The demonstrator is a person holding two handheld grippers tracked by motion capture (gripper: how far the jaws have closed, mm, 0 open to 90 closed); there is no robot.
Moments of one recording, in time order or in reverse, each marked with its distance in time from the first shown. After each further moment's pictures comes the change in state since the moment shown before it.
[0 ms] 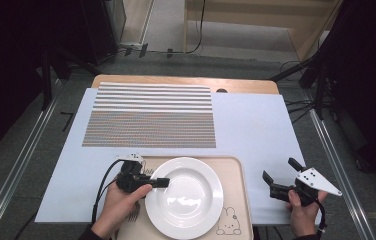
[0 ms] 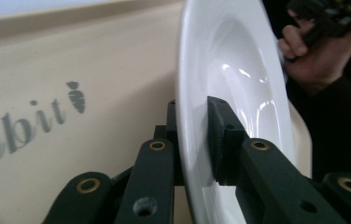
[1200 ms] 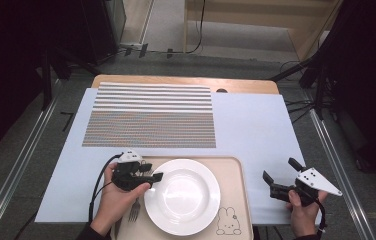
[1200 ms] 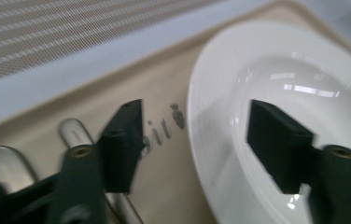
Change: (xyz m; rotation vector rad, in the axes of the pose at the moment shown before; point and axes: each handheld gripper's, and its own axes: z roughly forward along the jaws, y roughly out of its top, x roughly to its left) left arm 0.001 0.006 -0.021 -0.124 0.303 0.142; right arm -0.001 -0.001 0.000 0.003 0.000 -0.002
